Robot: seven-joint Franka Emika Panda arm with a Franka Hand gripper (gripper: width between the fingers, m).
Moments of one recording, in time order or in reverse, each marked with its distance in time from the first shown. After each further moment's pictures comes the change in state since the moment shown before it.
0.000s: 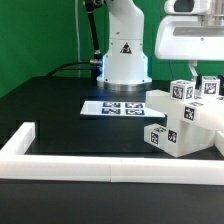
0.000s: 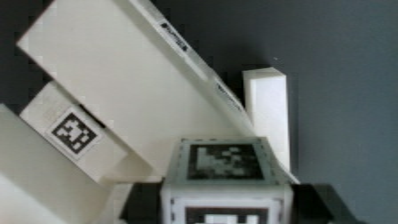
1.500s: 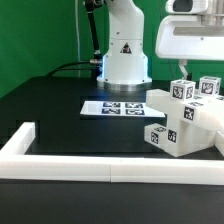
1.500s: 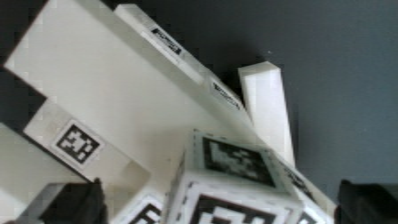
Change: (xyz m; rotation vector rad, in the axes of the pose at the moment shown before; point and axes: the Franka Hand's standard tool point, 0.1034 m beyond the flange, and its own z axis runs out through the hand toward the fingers) arm 0.000 -0.002 0.000 -0.008 0.003 -0.159
